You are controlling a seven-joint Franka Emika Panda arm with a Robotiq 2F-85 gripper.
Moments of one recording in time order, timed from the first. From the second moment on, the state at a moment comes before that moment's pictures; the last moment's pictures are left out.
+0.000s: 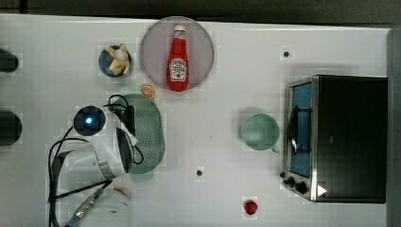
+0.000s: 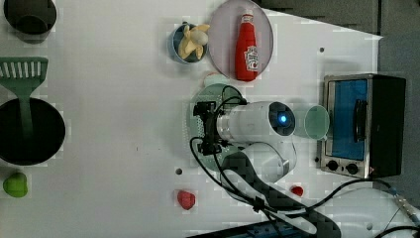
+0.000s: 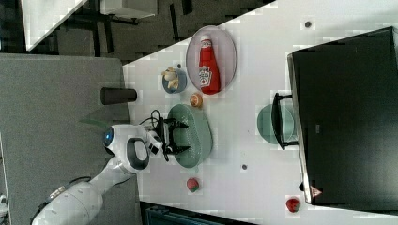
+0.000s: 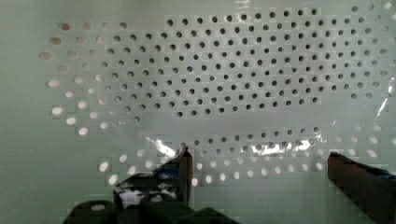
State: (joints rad) arm 0.46 0.54 0.06 -2.16 0.16 1.06 1.08
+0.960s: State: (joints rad) arm 0.60 0.66 0.11 -1.94 0.21 1.05 1.23
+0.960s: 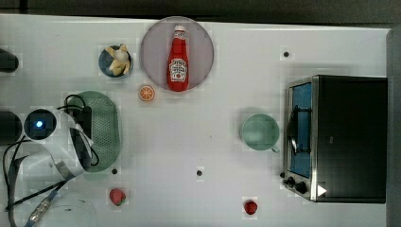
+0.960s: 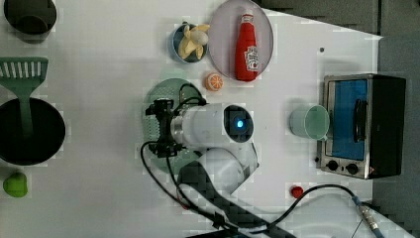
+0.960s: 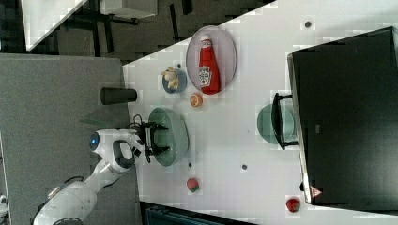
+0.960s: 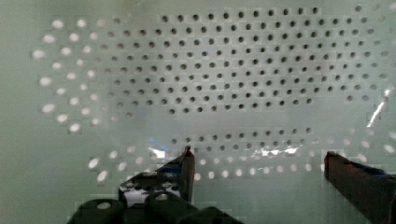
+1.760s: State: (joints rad) arm 0.69 0.69 0.08 -1.87 0.24 0.96 1.19
